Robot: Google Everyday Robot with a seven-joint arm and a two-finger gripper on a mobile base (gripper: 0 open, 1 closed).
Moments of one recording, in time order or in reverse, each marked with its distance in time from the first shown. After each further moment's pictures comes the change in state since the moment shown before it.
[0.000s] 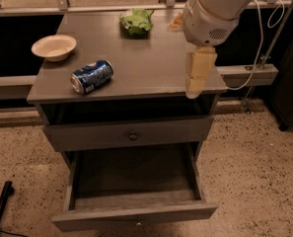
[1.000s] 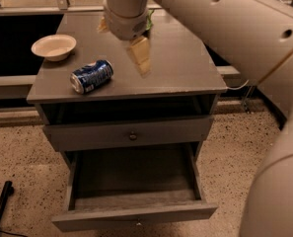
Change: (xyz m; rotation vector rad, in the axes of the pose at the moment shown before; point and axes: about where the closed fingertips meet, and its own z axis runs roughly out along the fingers) arm -0.103 -0.093 0.093 -0.019 0.129 -0.558
